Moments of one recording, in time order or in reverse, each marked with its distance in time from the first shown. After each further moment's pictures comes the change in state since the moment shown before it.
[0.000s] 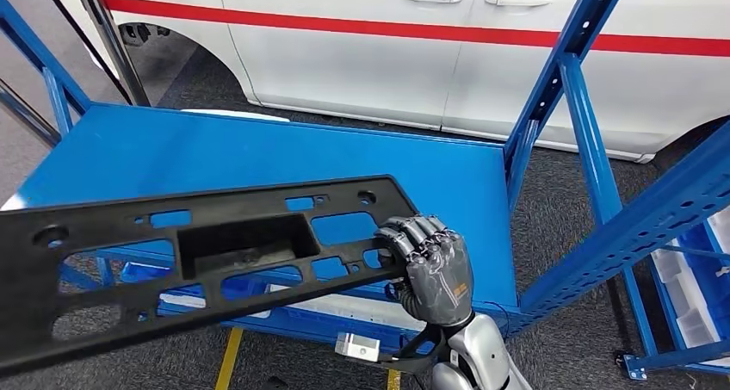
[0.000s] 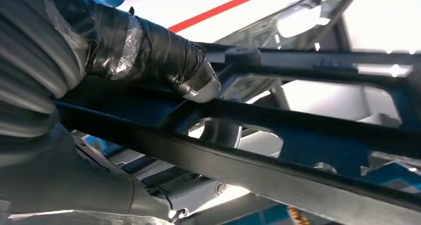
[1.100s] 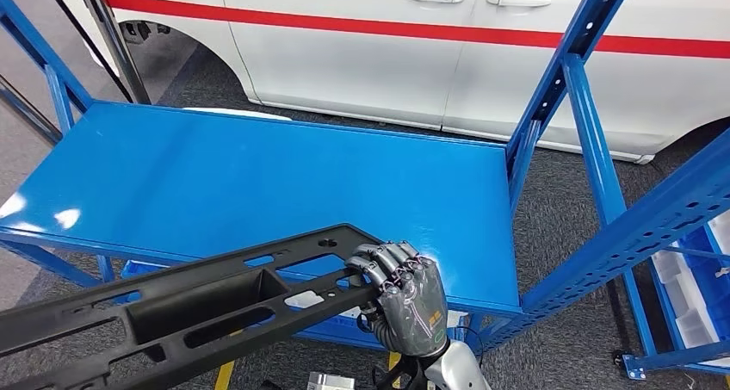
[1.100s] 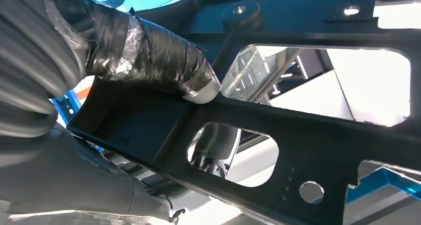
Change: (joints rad) left arm 0.020 0.002 0.021 0.000 0.010 0.064 0.036; right arm 0.067 0.033 0.094 -0.013 -0.014 -0.019 0.004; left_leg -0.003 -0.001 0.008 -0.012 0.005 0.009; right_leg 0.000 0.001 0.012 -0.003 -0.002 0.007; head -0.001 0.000
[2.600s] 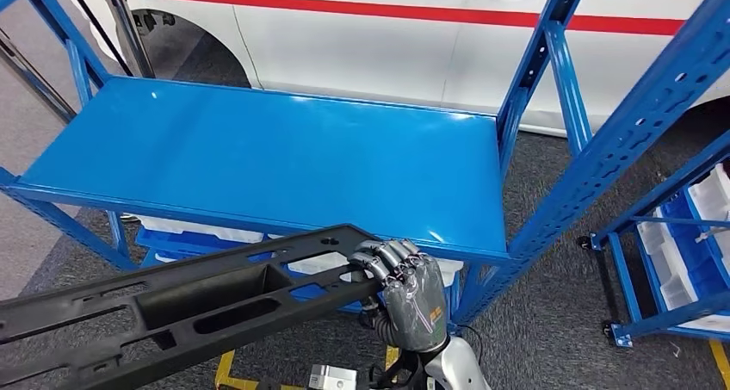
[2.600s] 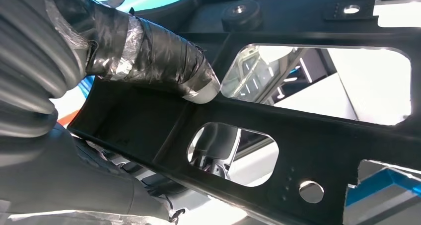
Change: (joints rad) left arm -0.010 -0.003 -0.001 0.000 -0.018 0.020 0.016; right arm -0.006 0.004 -0.004 0.025 -0.034 -0.002 0.001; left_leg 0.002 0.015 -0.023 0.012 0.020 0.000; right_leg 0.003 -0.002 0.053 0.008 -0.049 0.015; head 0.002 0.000
